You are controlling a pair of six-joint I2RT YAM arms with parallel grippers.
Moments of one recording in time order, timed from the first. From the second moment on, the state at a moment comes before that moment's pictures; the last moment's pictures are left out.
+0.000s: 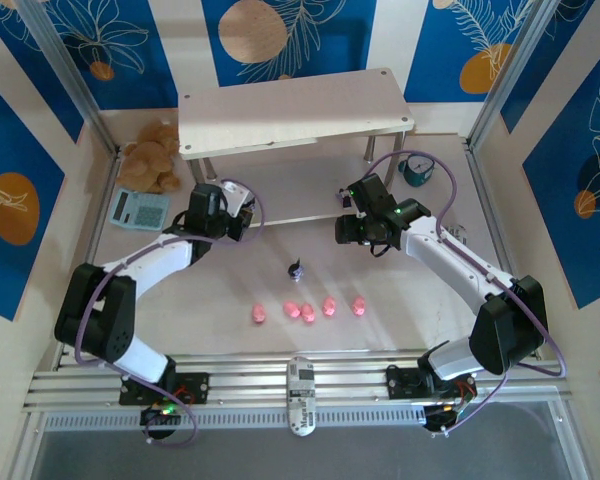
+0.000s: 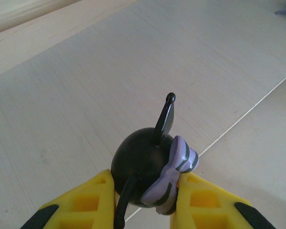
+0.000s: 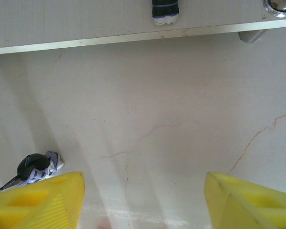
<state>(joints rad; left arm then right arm) -0.35 1.54 0.89 0.04 0.14 0.14 0.51 1.43 1.18 -0.80 0.10 0.43</state>
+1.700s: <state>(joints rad) -0.29 1.73 1.02 0.07 0.31 0.24 0.56 1.49 1.24 -0.84 0.11 0.46</state>
